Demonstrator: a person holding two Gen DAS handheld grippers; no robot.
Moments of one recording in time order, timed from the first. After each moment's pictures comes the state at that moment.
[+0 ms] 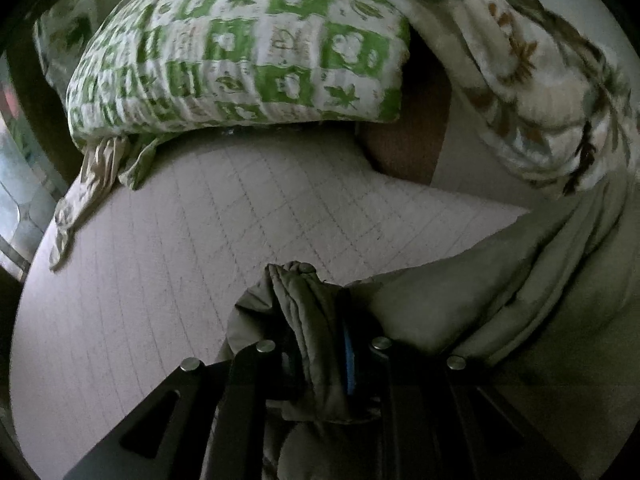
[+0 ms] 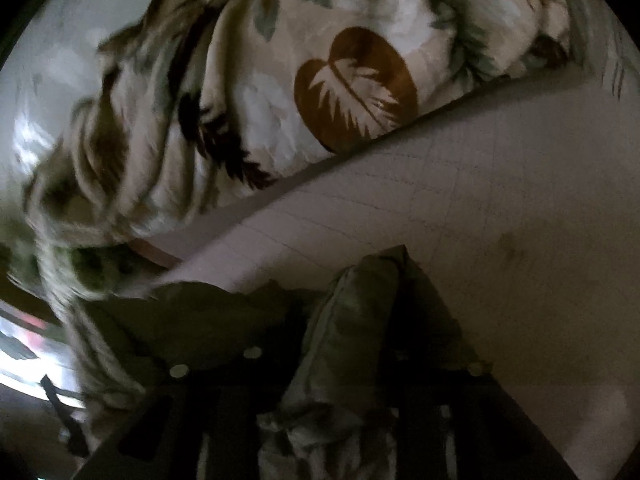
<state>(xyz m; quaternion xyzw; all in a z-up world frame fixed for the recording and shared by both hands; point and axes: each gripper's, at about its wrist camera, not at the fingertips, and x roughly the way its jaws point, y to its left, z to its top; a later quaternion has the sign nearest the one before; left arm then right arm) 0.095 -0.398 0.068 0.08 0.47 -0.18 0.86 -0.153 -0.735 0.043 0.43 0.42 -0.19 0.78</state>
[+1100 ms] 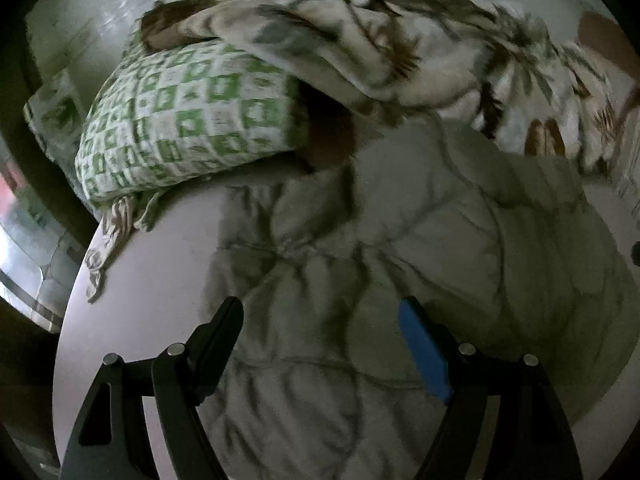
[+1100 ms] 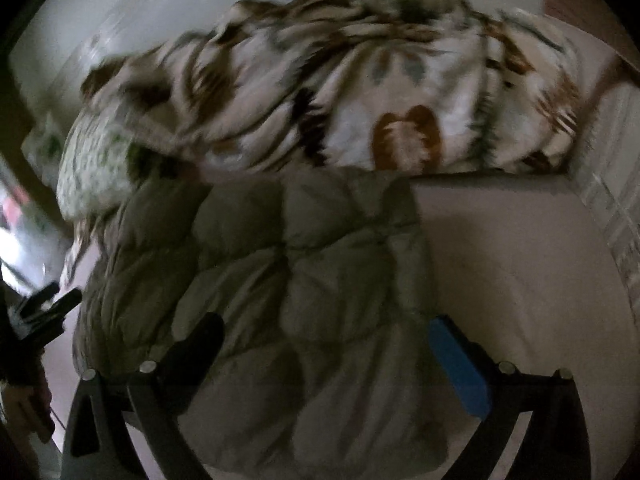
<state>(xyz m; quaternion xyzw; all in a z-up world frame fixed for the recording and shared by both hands) -0.021 -0.431 0.130 0.19 0.41 -0.22 0.86 -0.197 -0.614 0.131 0.17 0.47 -0.16 0.85</state>
